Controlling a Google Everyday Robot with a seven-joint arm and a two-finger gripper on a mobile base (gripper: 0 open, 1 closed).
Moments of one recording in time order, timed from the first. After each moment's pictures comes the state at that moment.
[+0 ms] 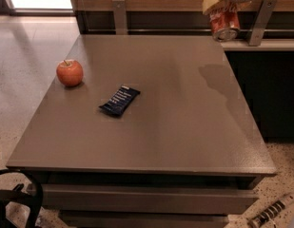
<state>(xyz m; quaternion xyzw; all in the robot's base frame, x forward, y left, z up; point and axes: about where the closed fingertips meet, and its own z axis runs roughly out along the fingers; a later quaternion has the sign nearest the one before) 0.707 -0.213 1.011 -0.04 0.92 0.04 0.38</state>
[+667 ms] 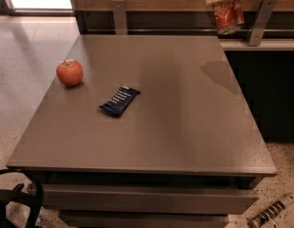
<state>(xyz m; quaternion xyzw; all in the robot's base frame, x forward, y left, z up) 0.720 -0.215 1.032 -0.15 0.86 0.11 0.47</state>
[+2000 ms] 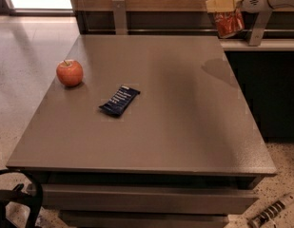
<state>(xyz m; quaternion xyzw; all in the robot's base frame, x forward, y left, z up) 0.731 -0.218 1.018 -0.28 0.79 0.14 0.53</state>
